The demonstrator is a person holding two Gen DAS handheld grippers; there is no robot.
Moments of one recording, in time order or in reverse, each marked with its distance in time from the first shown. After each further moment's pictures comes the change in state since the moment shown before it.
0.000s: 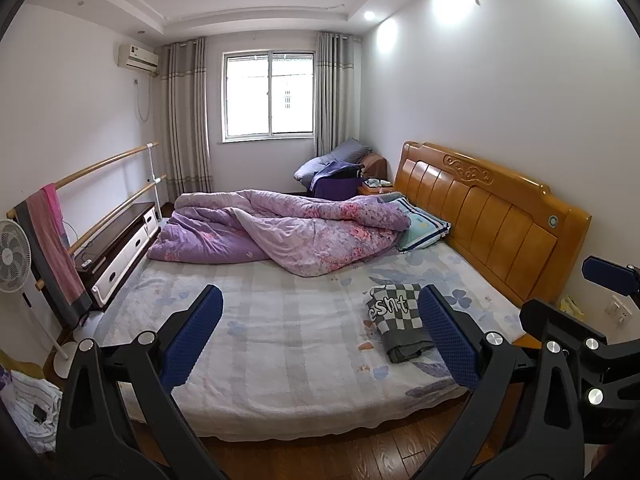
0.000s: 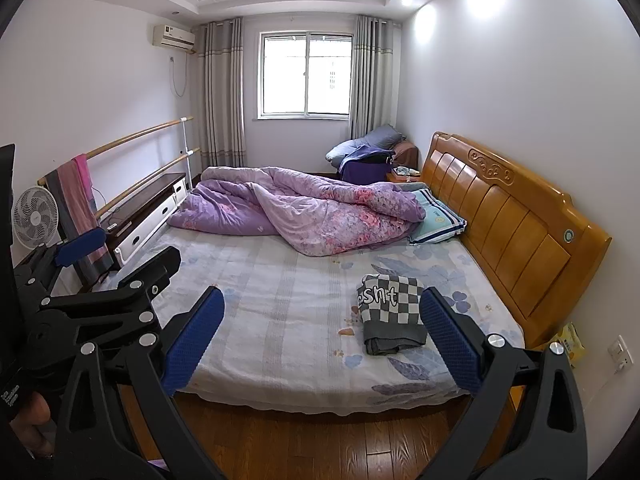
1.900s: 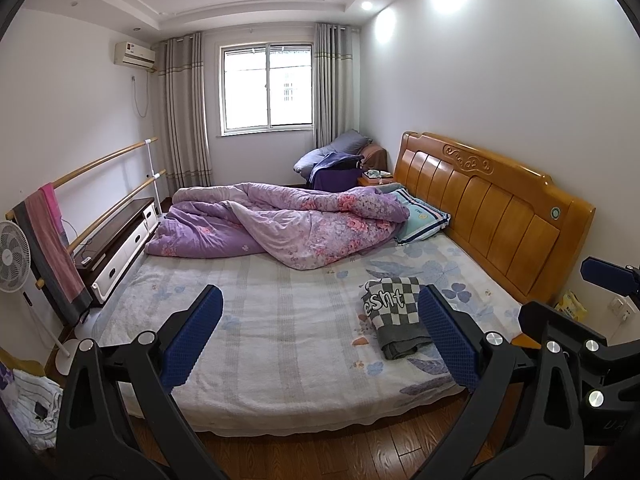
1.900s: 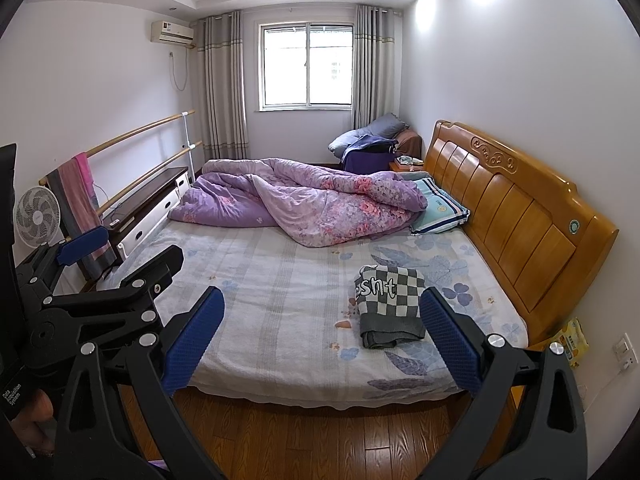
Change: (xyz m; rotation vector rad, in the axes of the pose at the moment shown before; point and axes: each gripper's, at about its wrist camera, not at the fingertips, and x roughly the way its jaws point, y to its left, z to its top) left arm 0.008 -0.002 -0.006 0.011 0.022 -0.005; right arm 0.001 -0.021 0.002 0.016 0.035 0.017
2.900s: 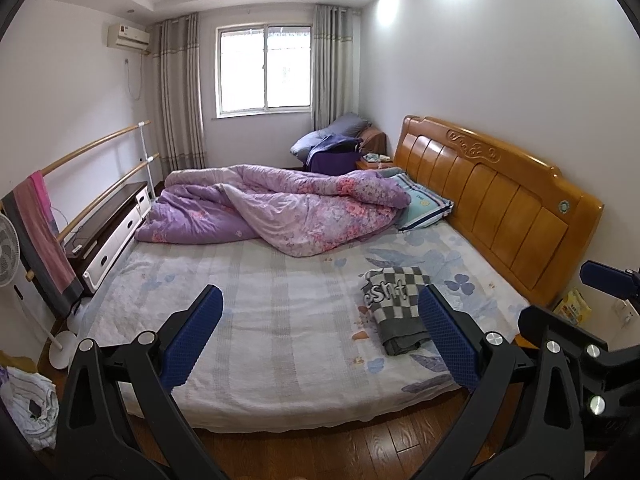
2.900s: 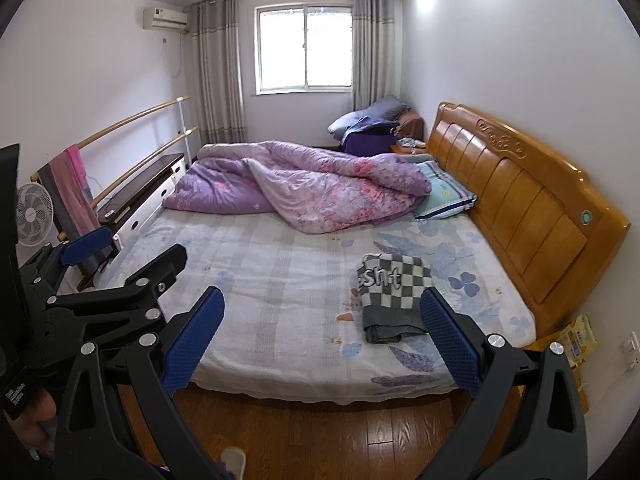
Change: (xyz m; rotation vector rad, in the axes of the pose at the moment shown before) left arm 0.080 0.035 0.003 -0.001 0.075 -0.030; right arm 0.034 0.031 0.008 0.017 0.078 -0.007
